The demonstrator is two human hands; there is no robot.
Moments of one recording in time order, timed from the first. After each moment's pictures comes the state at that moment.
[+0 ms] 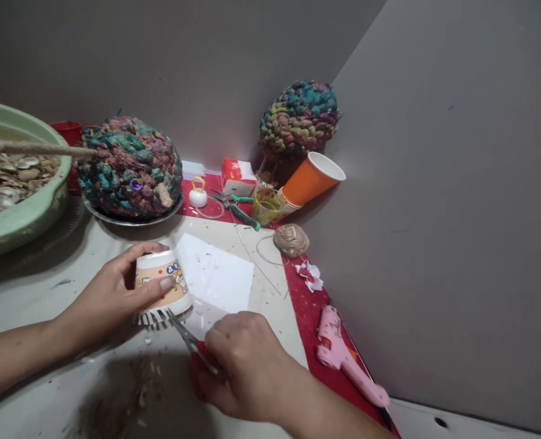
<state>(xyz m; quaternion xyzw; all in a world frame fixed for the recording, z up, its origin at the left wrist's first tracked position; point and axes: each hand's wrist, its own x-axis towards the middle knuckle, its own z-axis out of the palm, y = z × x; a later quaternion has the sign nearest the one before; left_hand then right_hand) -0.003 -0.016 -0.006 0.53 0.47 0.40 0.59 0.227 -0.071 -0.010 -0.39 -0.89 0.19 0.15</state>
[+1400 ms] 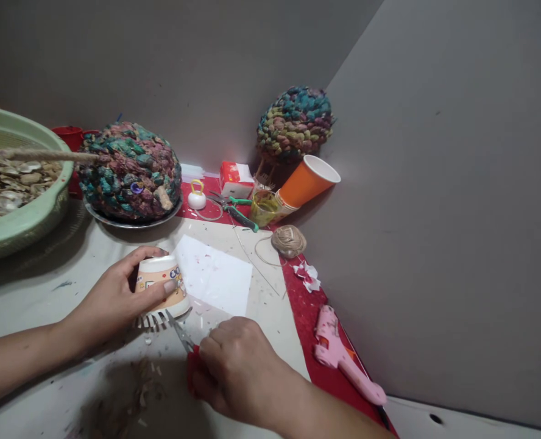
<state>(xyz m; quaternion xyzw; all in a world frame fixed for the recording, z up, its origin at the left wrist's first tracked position) -0.003 -0.017 -0.012 0.58 0.51 0.36 0.52 0.223 -0.077 -0.019 -0.38 -0.91 0.12 0.16</state>
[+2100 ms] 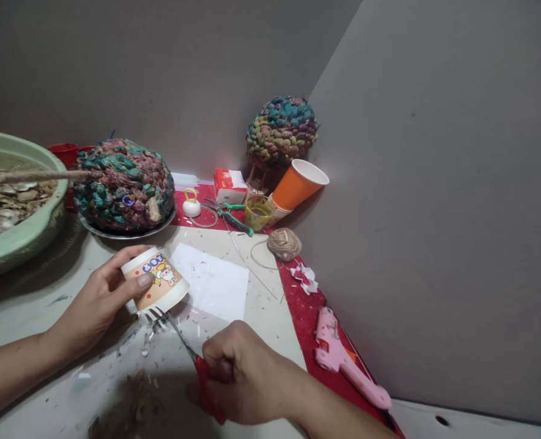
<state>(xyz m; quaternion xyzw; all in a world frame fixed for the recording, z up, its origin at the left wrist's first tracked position) -0.007 -0.013 0.003 0.43 0.45 0.46 0.63 0.230 -0.065 -0.001 -0.44 -0.70 0.55 0.12</state>
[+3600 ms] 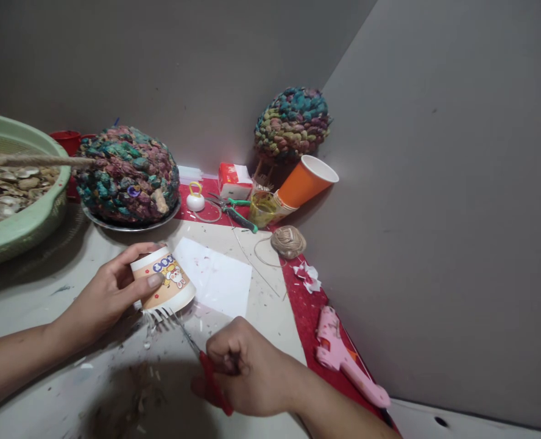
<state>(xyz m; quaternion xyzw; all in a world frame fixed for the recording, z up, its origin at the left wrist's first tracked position) -0.006 -0.015 -0.009 0.43 0.39 0.45 0.68 0.233 -0.064 -0.007 -0.42 -0.68 0.59 0.14</state>
